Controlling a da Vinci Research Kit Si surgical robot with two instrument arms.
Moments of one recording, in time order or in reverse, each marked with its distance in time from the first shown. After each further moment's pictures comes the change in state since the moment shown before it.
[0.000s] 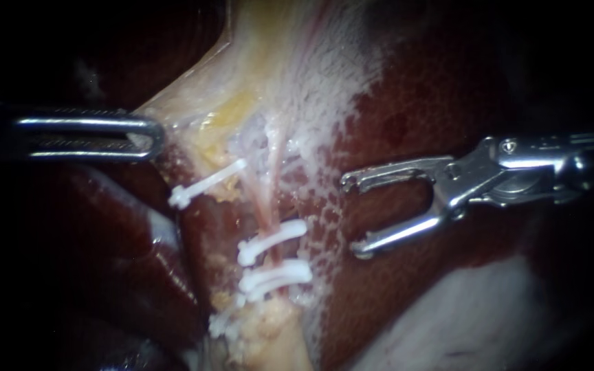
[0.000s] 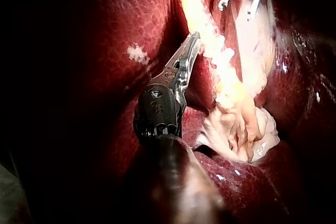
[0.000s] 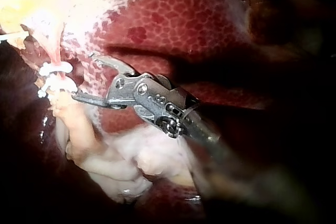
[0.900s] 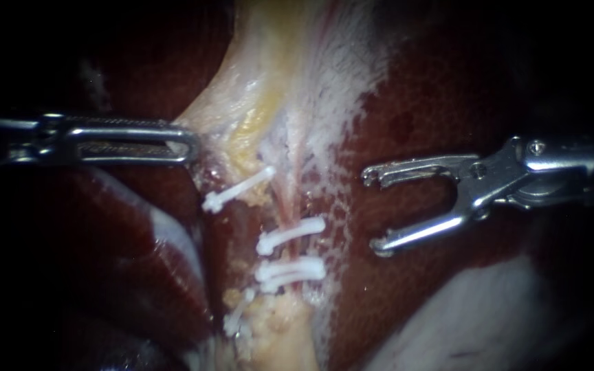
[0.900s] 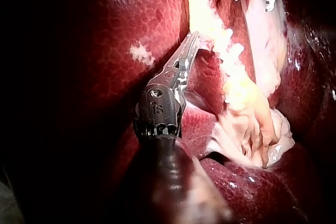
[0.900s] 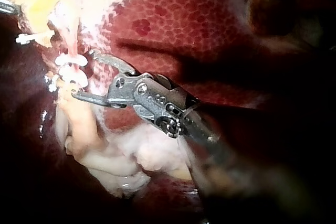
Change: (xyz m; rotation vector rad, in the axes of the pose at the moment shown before) right arm 0.000 -0.001 -0.001 -0.009 0.000 0.004; left arm 0.006 0.004 0.006 -0.016 0.036 0.017
